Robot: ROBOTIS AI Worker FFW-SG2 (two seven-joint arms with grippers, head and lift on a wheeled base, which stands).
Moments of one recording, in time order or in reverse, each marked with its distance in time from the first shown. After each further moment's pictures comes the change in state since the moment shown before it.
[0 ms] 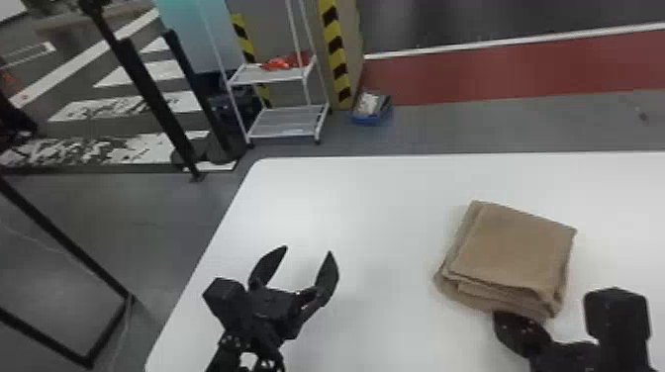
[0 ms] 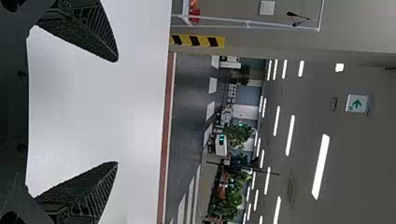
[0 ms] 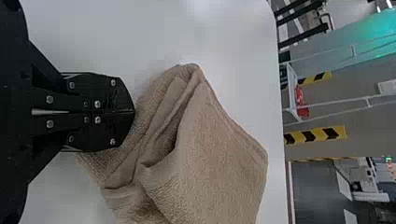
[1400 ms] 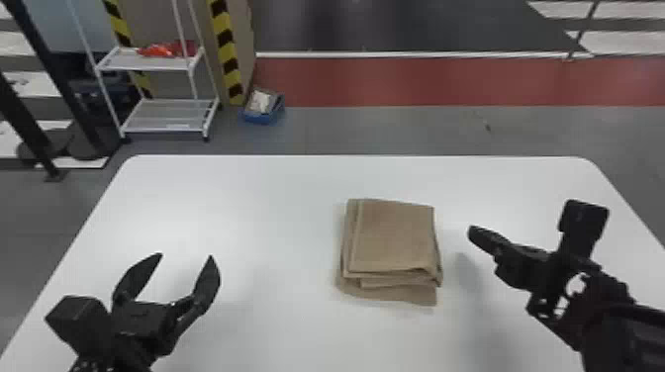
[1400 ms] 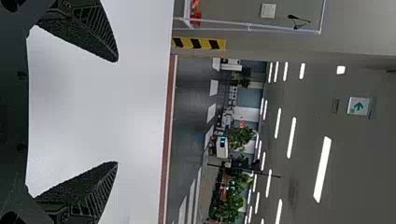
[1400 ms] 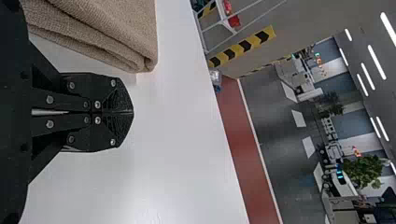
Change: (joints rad) left arm -0.001 0.000 0.008 0.005 0.000 0.000 0.000; right arm -0.330 0.027 -0.398 0.271 -0.188 0.001 0.020
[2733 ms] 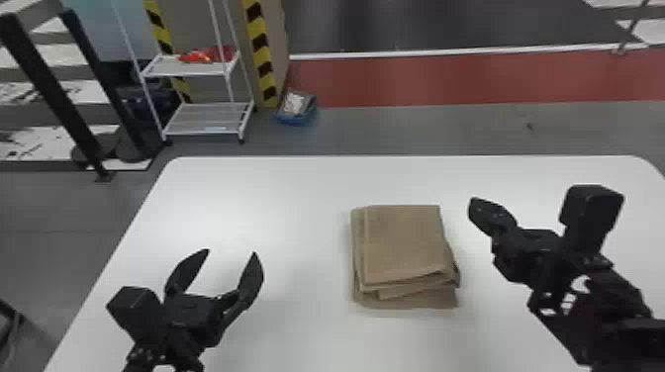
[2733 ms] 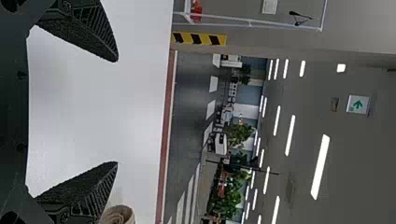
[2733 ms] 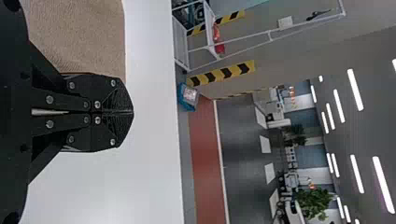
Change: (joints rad) left arm -0.006 0.000 -0.019 -0.002 0.010 0.007 0.000; right arm 0.118 0.022 0.218 -0.210 0.085 -0.164 -0.101
